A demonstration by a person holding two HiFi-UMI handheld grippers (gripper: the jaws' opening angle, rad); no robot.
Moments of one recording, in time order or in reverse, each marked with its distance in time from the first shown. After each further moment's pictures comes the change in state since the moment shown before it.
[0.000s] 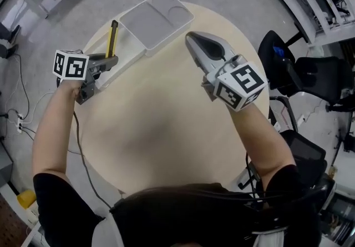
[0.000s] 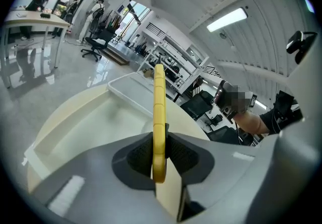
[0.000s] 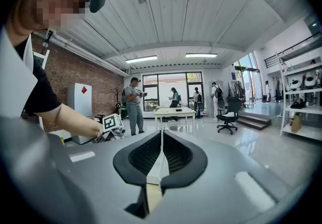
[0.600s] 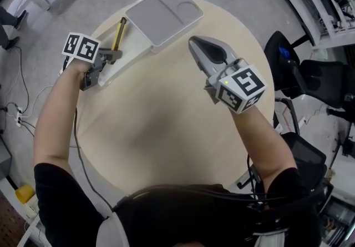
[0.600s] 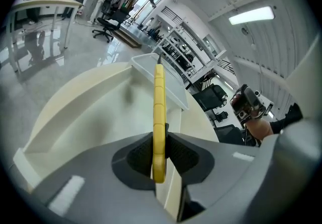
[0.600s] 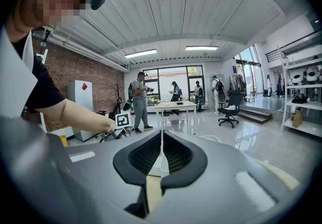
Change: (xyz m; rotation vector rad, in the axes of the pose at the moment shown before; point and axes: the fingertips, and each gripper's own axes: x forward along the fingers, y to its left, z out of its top) left arm 0.027 0.064 -0.028 -0.148 0.185 0.049; right arm 0.025 0.003 -0.041 0.024 0.062 0.015
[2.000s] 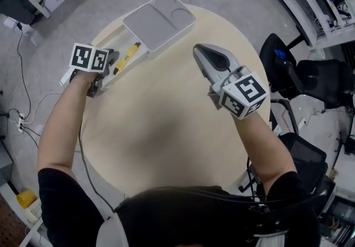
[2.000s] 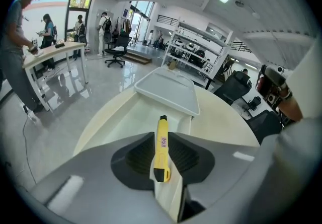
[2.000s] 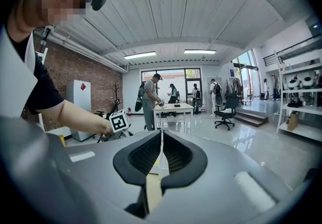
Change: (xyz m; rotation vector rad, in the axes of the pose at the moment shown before) left arm -0.024 0.004 0.022 0.164 -0.094 0.375; right arm -0.033 0.000 0.018 -0.015 -0.002 -0.028
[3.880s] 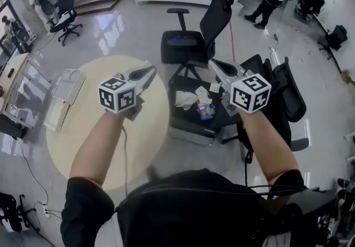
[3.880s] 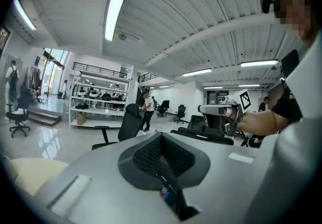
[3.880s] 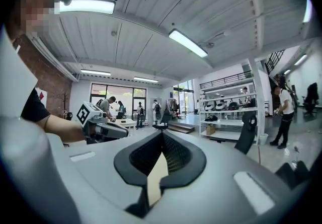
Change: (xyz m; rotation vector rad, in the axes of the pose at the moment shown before) left arm -0.157 -0.873 -0.026 0.617 -0.521 -0.675; right arm -0.797 0.033 0.007 0.087 -0.201 -0.666
